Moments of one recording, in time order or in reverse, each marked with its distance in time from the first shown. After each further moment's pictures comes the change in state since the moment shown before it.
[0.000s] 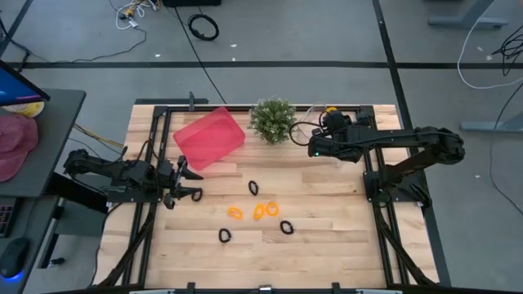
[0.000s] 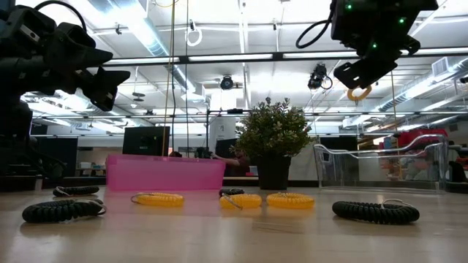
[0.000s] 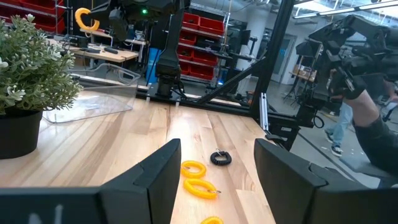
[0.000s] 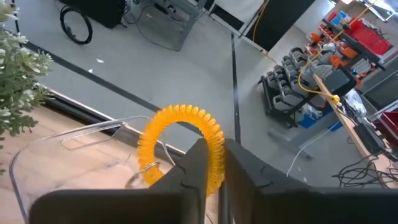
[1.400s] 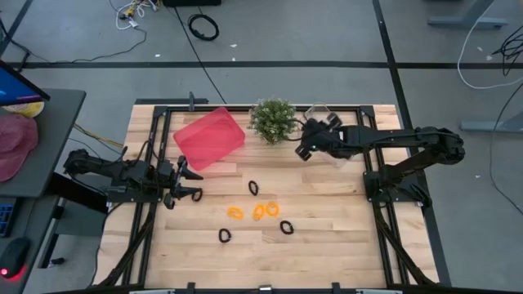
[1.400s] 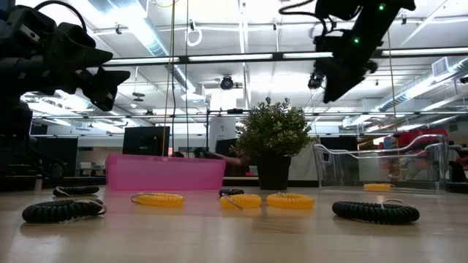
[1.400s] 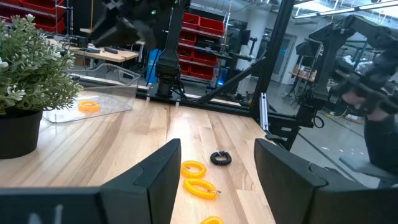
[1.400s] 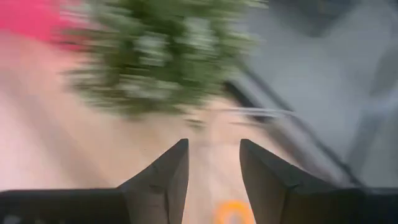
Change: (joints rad) left arm 0.000 0.000 0.000 0.000 0.000 0.000; right arm 0.001 0.000 0.001 0.470 -0.579 -0.560
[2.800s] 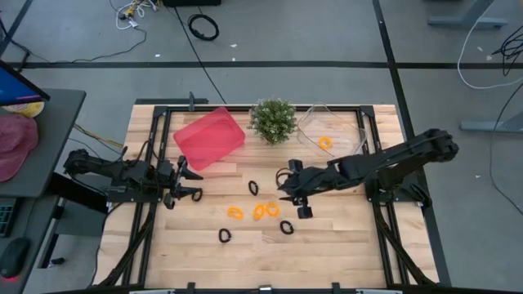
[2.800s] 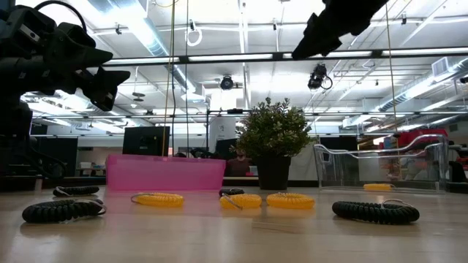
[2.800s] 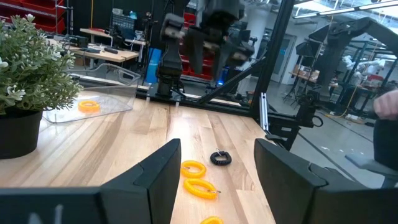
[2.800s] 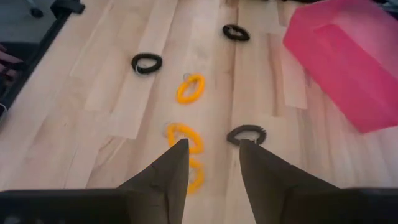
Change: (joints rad) left arm 0.000 0.000 0.000 0.000 0.000 0.000; right arm 0.360 0.097 0.000 0.345 -0.504 -0.345
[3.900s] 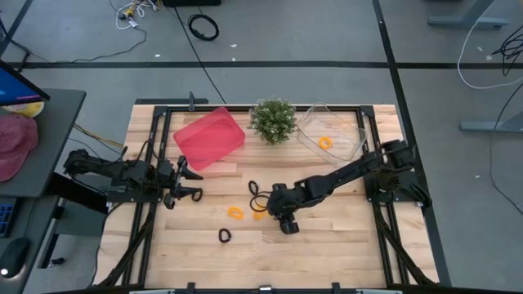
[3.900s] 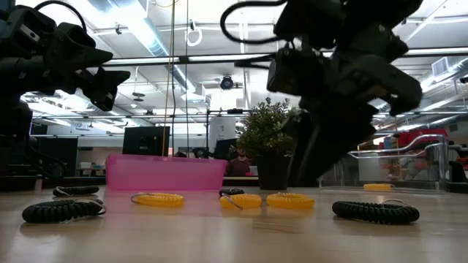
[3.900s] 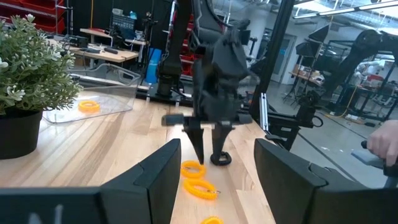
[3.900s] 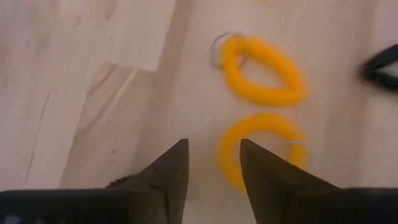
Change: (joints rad) left arm 0.000 0.000 0.000 0.000 0.000 0.000; right arm 0.000 0.438 -0.001 0.148 -0.213 0.057
